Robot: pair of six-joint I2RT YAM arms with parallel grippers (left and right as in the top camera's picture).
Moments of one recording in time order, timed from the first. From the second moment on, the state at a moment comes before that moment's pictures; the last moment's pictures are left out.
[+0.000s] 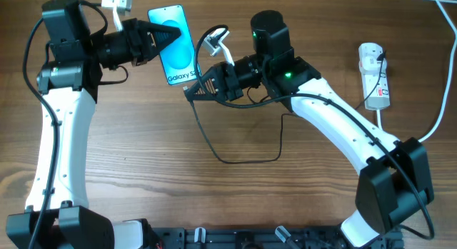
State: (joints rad) left arm 0.11 1.53 1.40 -0.44 1.22 -0.61; right arm 0.53 1.78 1.38 0.03 -1.39 0.60
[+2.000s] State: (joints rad) left arm 0.14 1.53 1.40 -0.05 1.33 -0.94; right arm 0.53 1.78 1.37 0.43 -1.35 0.93
